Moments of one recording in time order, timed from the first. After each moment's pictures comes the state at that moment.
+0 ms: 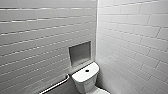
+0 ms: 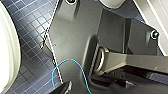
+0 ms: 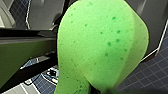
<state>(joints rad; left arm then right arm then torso) 1.43 3.07 -2.74 -0.26 0.00 0.26 -1.54 3.03 -2.72 0.11 -0.04 -0.02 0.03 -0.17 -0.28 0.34</state>
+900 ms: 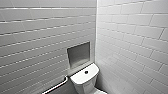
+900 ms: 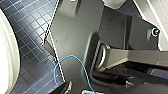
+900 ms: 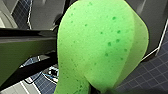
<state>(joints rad) 1.43 3.04 -2.71 -0.26 0.00 0.26 -1.54 2.97 -2.63 0.11 -0.02 -0.02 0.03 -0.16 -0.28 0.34</state>
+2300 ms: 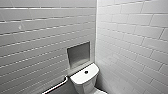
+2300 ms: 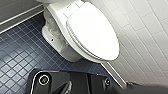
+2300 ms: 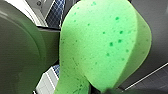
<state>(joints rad) 0.96 2.50 -1.83 -0.33 0.19 0.25 -1.59 2.71 -2.14 0.05 0.09 -0.02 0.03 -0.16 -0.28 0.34</state>
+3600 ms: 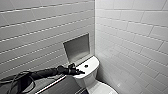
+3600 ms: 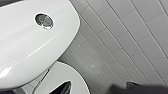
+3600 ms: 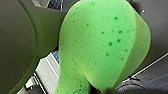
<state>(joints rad) 0.33 2.59 -1.83 -0.69 0.38 0.23 -1.57 2.72 -2.16 0.05 0.10 -0.02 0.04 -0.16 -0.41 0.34</state>
